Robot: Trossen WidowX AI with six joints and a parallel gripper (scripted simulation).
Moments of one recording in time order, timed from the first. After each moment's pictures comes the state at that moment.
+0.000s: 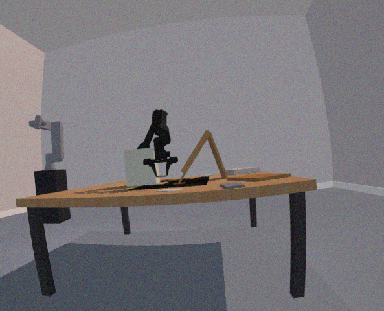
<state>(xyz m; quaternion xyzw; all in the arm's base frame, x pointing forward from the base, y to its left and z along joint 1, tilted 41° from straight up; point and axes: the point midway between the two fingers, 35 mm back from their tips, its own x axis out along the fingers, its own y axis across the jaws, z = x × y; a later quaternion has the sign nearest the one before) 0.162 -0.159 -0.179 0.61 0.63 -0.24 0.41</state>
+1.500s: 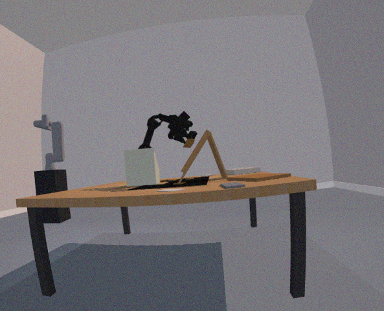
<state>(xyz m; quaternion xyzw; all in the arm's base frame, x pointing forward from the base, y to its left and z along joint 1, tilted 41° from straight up) 0.305 -0.199 0.013 0.44 0.45 -0.27 0.73</state>
